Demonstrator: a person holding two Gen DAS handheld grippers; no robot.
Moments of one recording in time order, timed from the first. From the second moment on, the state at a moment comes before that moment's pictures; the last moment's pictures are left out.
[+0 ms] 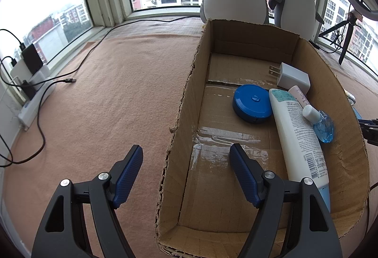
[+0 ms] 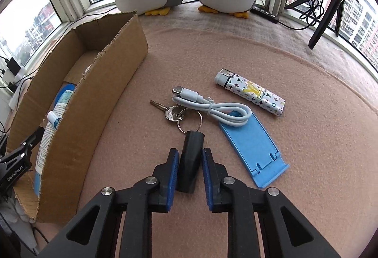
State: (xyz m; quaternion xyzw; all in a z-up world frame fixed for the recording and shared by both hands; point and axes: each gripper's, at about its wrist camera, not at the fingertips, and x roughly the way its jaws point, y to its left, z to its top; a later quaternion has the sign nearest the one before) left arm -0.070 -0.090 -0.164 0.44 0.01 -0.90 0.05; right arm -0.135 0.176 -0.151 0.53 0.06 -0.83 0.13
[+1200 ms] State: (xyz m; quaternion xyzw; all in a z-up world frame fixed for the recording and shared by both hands) left arm -0.071 -0.090 -0.163 0.44 0.01 -0.90 0.05; right arm -0.134 0.082 -0.076 0.45 0.03 -0.86 0.24
